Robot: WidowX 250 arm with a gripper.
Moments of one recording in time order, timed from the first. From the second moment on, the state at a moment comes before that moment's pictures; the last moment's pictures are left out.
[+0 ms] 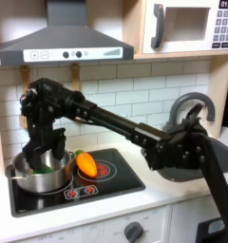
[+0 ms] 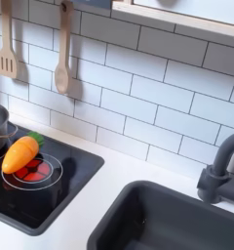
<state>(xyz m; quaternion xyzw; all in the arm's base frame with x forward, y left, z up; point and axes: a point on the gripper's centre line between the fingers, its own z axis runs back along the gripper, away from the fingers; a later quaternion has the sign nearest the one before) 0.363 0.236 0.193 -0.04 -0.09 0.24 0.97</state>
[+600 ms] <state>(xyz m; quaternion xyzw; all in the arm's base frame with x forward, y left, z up) 0.364 0.236 0.177 -0.04 -0.07 0.23 0.97</state>
